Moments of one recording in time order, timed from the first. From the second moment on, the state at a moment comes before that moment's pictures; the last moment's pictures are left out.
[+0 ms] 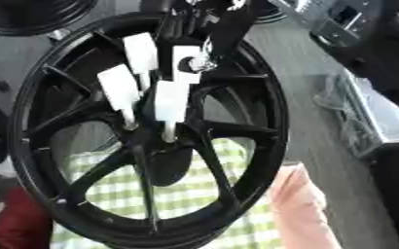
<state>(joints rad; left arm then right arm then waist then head) -0.25 0.46 0.14 -1.69 0.22 0.01 0.38 -1.27 -0.73 0.73 -1.46 0.18 0.10 0.78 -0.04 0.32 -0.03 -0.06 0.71</state>
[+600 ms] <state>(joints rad) -0.25 0.46 0.14 -1.69 0.22 0.01 0.38 -1.26 -0.73 0.73 -1.43 0.21 0.10 0.77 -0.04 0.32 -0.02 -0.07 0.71</state>
